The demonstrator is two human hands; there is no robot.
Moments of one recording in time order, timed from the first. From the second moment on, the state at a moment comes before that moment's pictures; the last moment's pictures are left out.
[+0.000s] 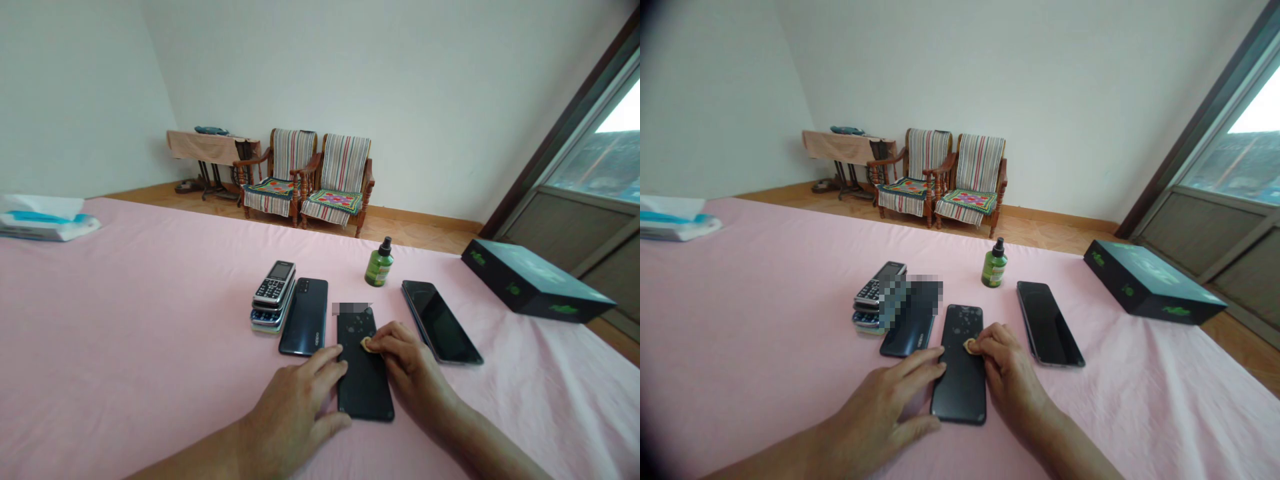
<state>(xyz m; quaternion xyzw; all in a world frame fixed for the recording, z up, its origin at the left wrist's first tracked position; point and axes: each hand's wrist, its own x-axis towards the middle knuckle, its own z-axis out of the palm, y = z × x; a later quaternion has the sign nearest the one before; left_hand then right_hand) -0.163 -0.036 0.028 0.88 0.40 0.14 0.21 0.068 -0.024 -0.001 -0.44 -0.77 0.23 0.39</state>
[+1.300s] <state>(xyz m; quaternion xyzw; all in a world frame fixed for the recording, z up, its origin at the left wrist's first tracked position) -0.163 -0.038 0.027 0.88 0.40 0.14 0.21 0.065 -0.039 0.001 -0.51 -0.72 0.15 0.45</state>
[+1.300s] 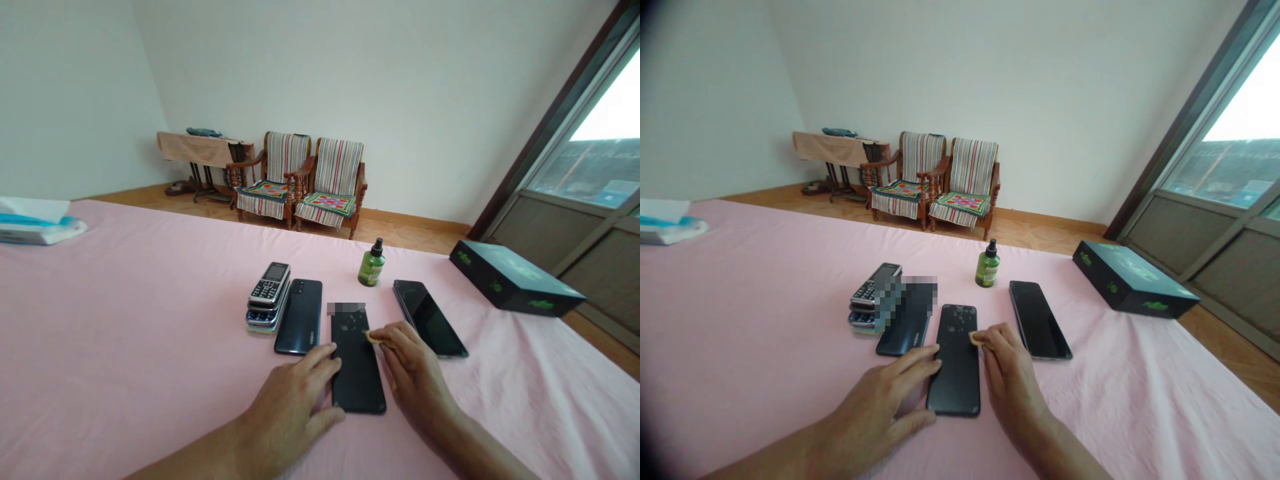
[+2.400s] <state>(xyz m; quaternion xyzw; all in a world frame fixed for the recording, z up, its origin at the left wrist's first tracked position) -0.163 -0.038 0.025 0.88 0.40 0.16 0.21 0.066 -0.093 -0.007 -0.46 -0.80 0.21 0.34</state>
